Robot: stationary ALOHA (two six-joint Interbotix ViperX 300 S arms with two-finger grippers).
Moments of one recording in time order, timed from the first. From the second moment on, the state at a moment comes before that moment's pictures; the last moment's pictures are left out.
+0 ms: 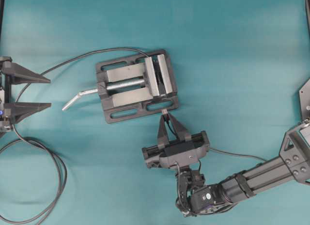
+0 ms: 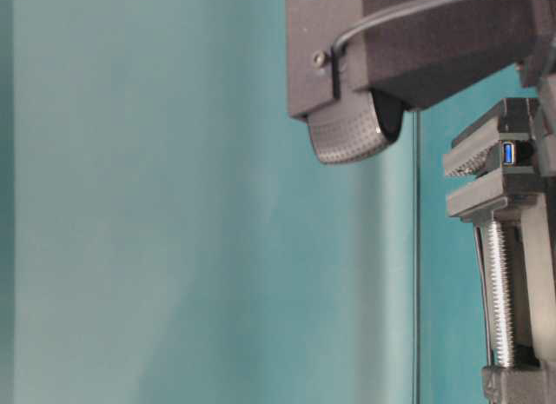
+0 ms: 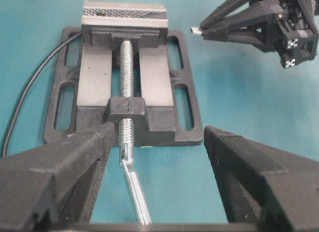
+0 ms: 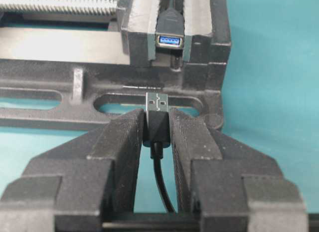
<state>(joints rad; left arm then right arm) 0.07 -1.08 1.49 -0.04 -0.11 -0.04 0.51 0.73 0.08 1.93 -1.62 -0.73</state>
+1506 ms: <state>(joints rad) 0.07 -1.08 1.50 -0.04 -0.11 -0.04 0.45 0.69 0.11 1.92 -1.60 -0.75</state>
